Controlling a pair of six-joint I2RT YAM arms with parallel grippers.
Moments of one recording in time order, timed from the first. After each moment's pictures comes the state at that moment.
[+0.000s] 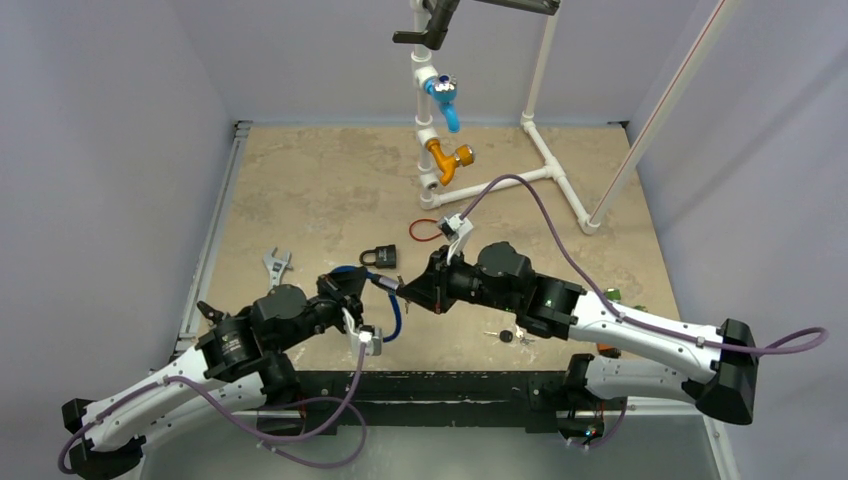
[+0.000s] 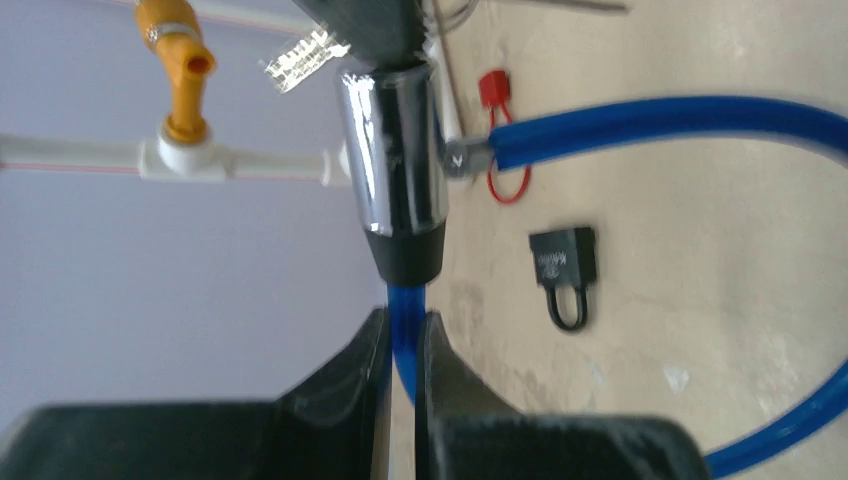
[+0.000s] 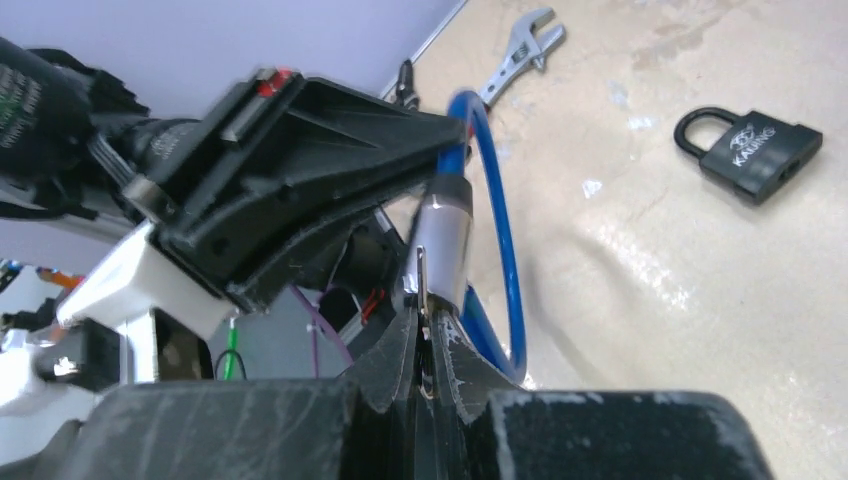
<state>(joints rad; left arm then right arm) -1.03 0.44 0.56 -0.43 -0.13 1.20 1.10 1.06 0.84 -0.06 -0.07 0.63</state>
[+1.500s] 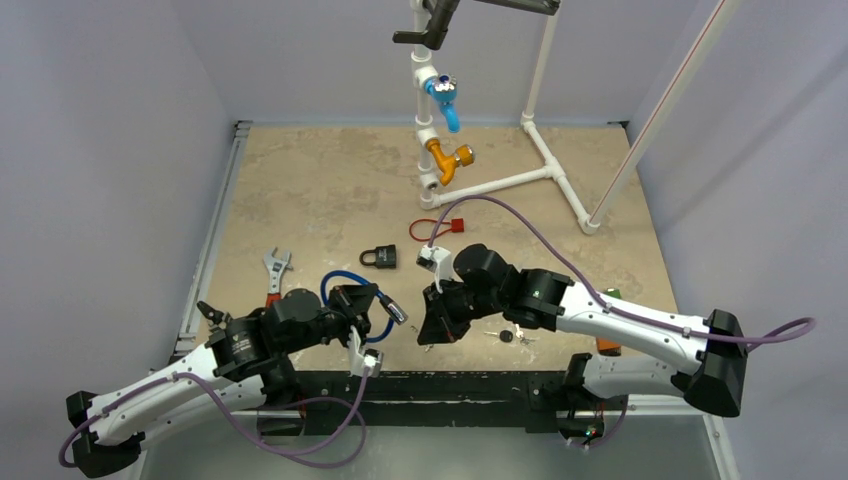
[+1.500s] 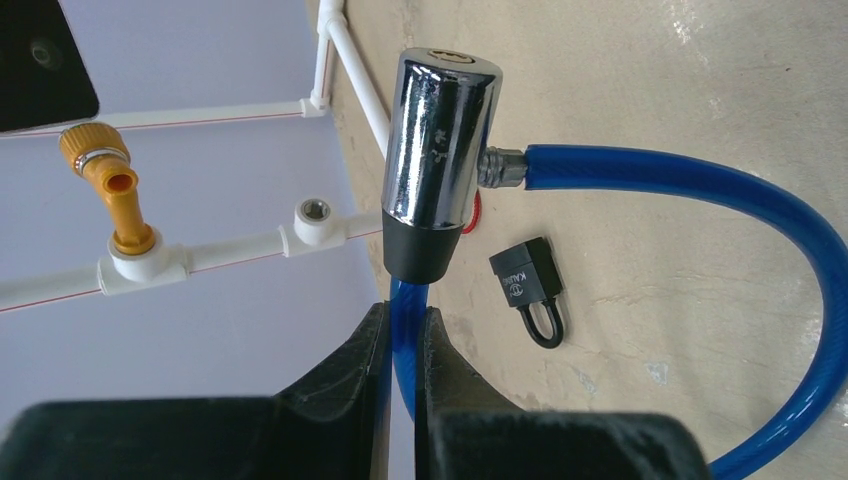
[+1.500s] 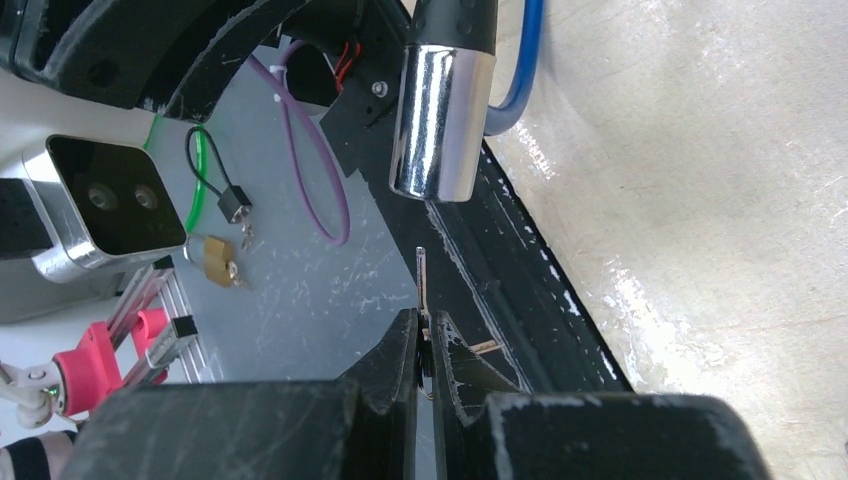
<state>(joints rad) -1.06 0.46 0.51 -0.47 -0.01 1.35 1.09 1.14 0.91 -0.45 -0.36 0.56</state>
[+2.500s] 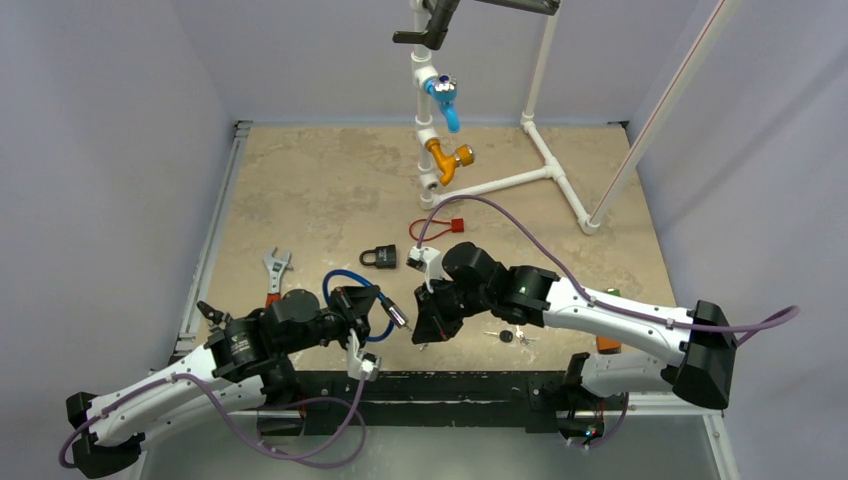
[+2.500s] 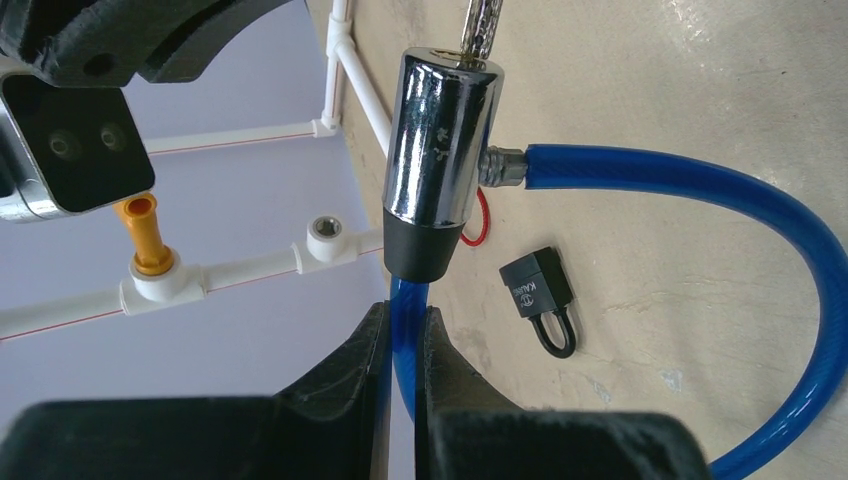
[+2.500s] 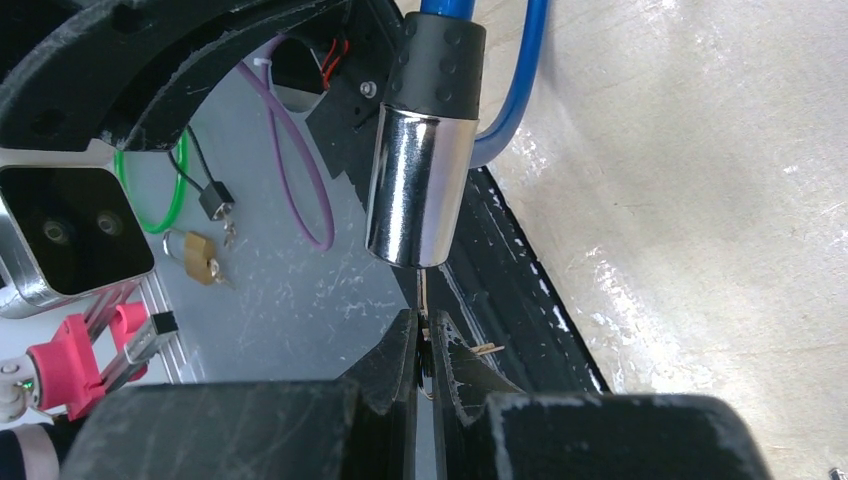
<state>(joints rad) -1.06 0.45 0.51 -0.47 0.02 1.39 1.09 1.22 0.94 -0.43 -0.37 0.51</state>
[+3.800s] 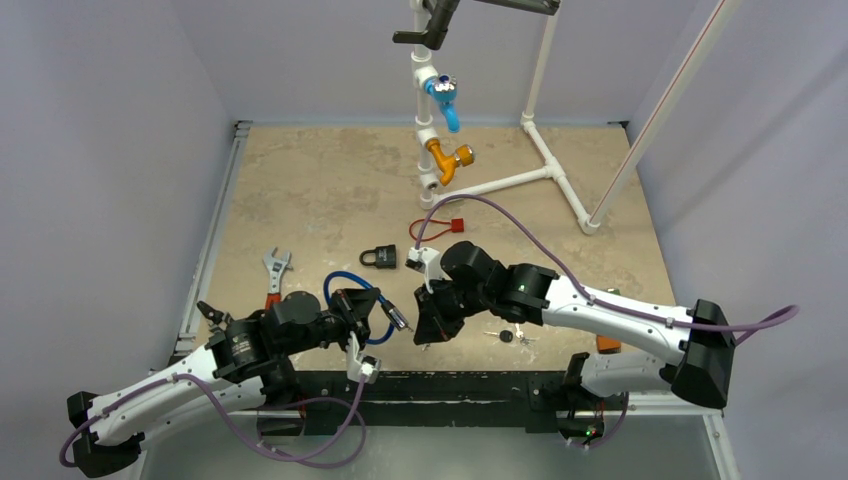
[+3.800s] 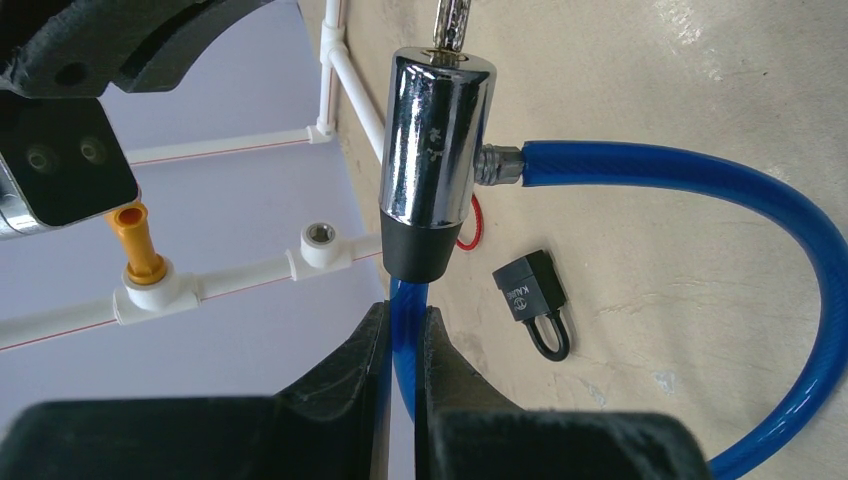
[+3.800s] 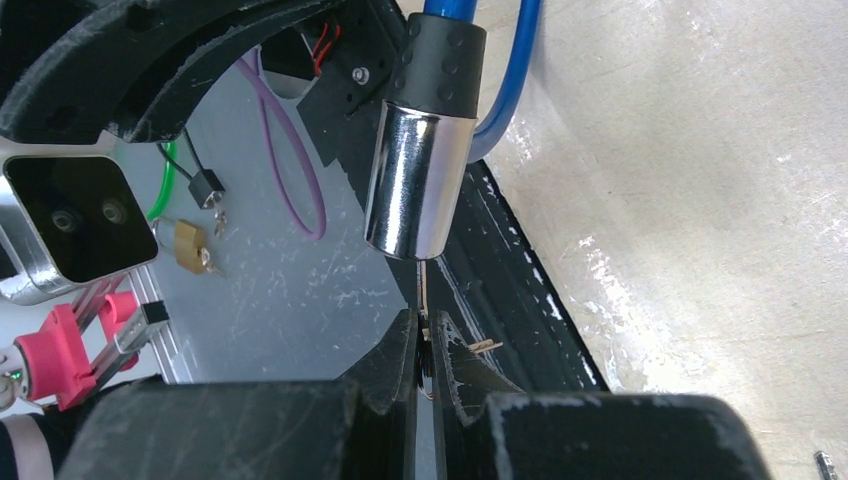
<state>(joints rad) -1.06 0.44 0.49 -0.47 0.03 1.40 1.09 1.23 0.96 -0.48 -0.37 0.49</state>
